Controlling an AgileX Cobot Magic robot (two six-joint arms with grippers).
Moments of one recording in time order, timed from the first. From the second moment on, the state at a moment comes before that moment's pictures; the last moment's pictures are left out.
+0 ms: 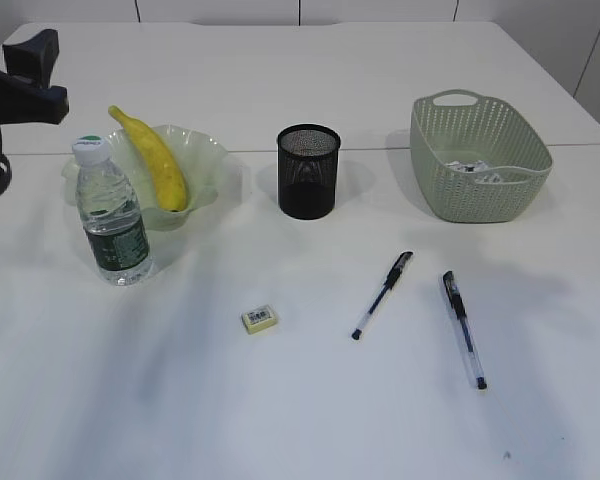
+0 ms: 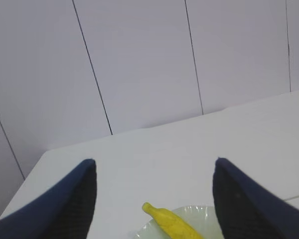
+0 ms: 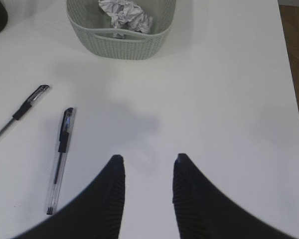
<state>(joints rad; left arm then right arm) -0.37 1.45 -0.62 -0.40 -0.90 0.46 0.01 1.20 -1.08 -0.13 0.85 0.00</state>
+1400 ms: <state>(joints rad) -0.37 0.79 -0.62 -0.70 -0.49 0.98 0.01 1.16 -1.17 0.55 0.96 -0.55</state>
